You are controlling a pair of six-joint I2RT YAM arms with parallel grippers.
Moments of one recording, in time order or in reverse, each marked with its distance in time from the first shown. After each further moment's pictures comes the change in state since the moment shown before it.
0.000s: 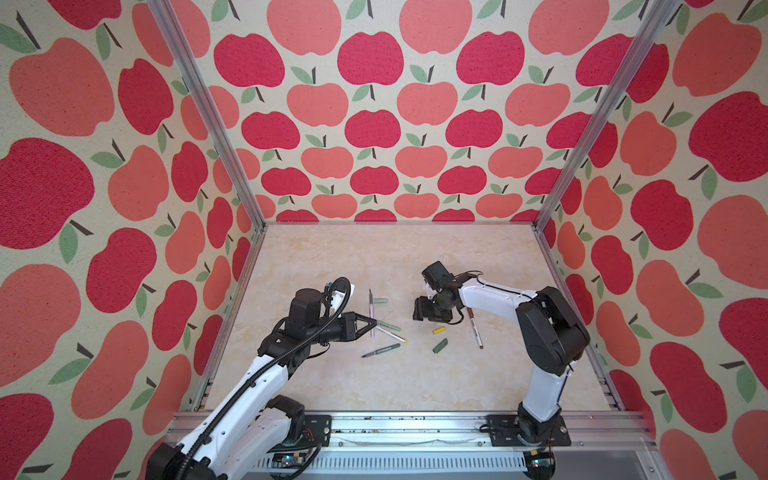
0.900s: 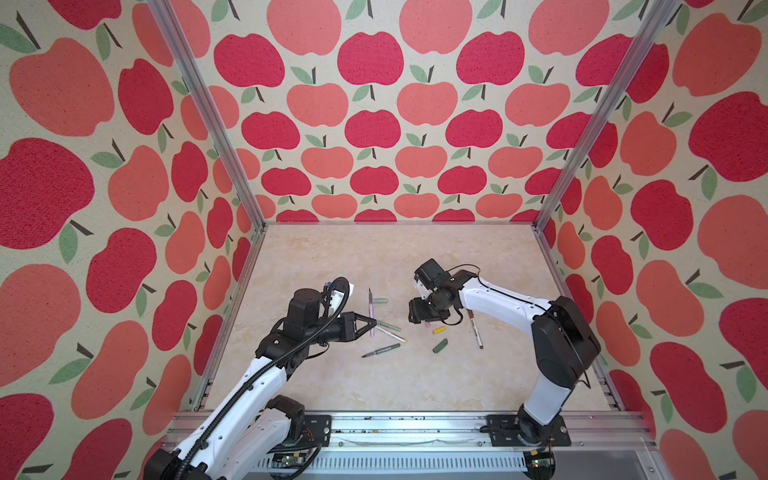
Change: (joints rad) left arm -0.002 -0.023 0.010 -0.026 0.000 0.000; right arm 0.098 -0.078 0.066 -0.117 -0.002 -0.077
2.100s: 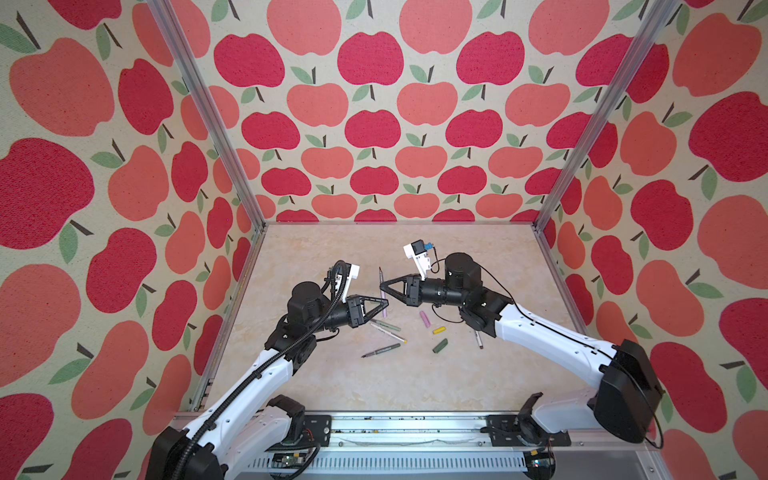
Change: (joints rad) left arm -0.035 0.074 0.003 0.449 0.061 -0.170; right arm 0.080 -0.403 -0.227 0.848 -0.367 0.237
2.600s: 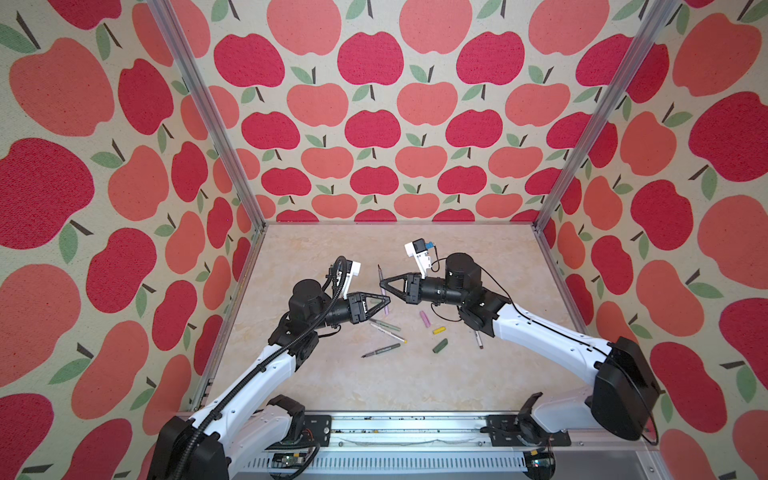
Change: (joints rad) left arm -0.005 0.060 0.000 0.112 0.032 -0.070; right arm -0.008 0.031 -0.019 0.109 -0.016 0.062
